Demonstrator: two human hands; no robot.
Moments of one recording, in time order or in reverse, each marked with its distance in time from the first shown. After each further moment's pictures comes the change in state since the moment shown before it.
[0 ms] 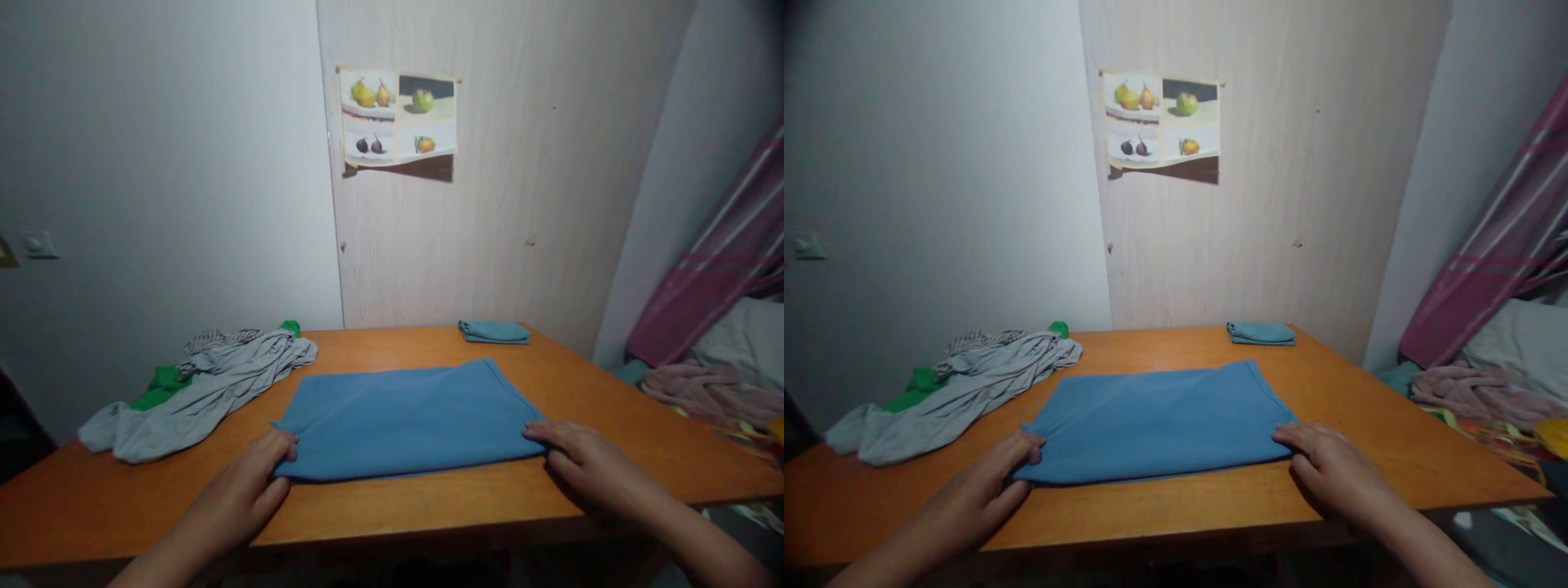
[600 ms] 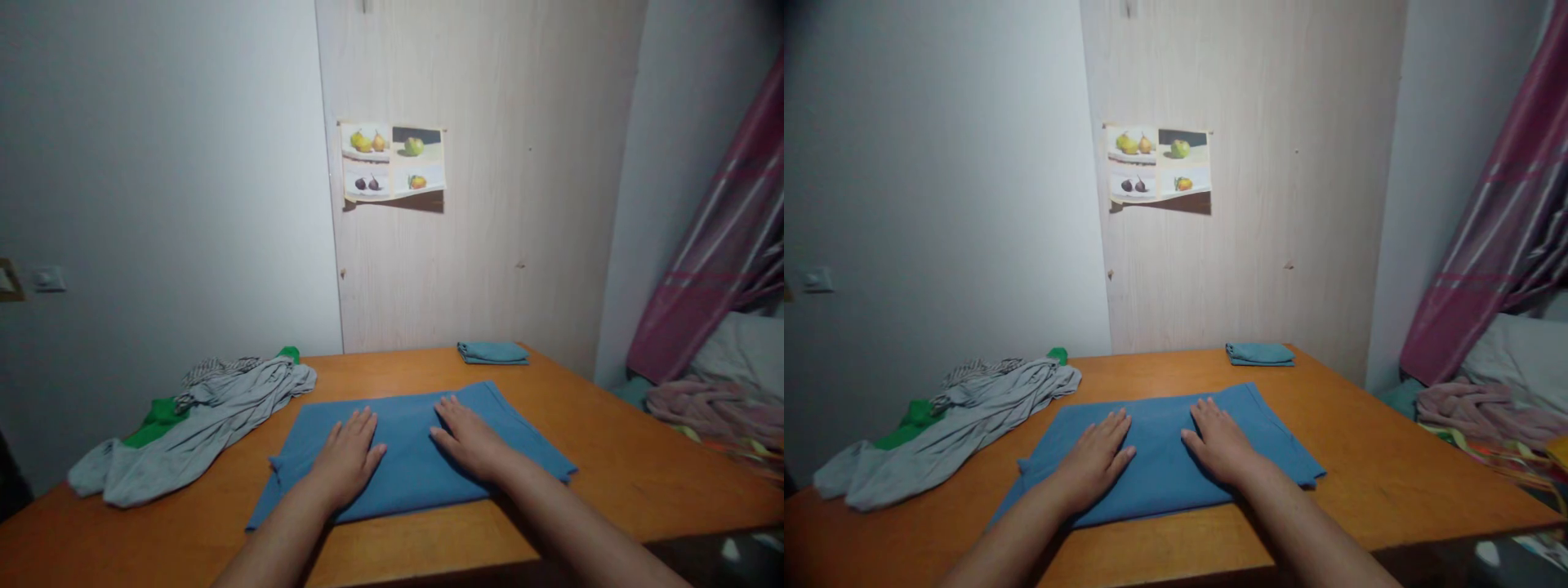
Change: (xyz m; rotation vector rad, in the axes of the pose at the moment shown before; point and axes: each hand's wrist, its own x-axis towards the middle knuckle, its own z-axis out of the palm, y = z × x) left_hand 0.114 0.070 0.056 0.091 -0.187 -0.085; right_hand 0.116 -0.115 0.056 0.065 -0.166 0.003
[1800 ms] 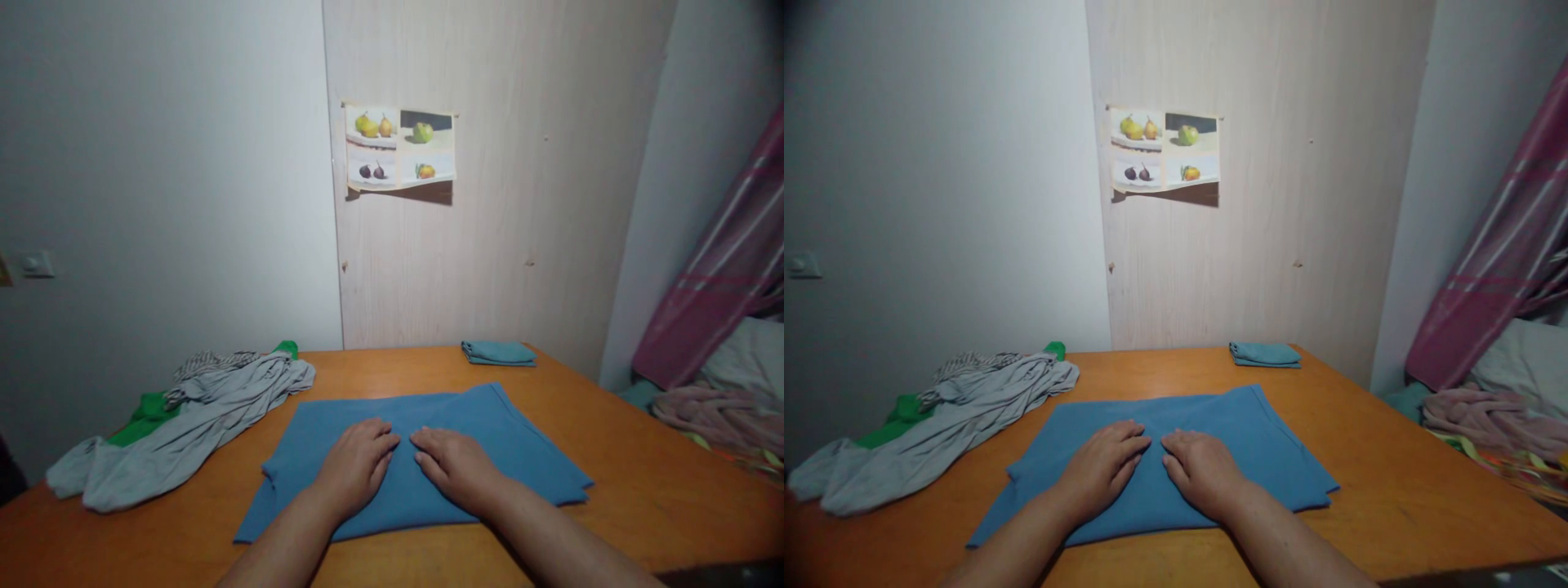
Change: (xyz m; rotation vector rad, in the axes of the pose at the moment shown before) left_hand 0.009 -0.002 0.020 -0.052 0.160 0.249; right_hand -0.001 -0.027 0.025 0.010 0.060 -0.309
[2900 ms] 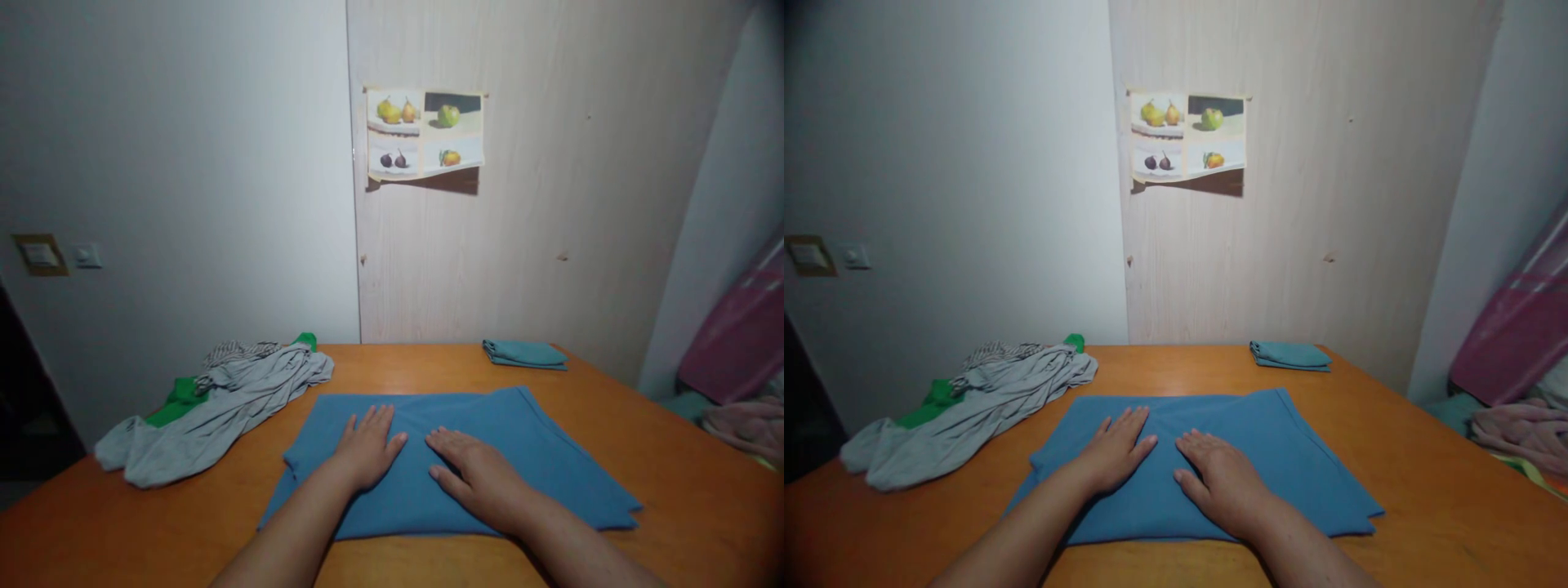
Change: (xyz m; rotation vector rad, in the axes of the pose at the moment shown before) left_hand 0.018 -0.013 -0.005 0.008 -0.261 -0.372; right_hand -0.005 -0.002 0.000 0.100 -0.091 -0.010
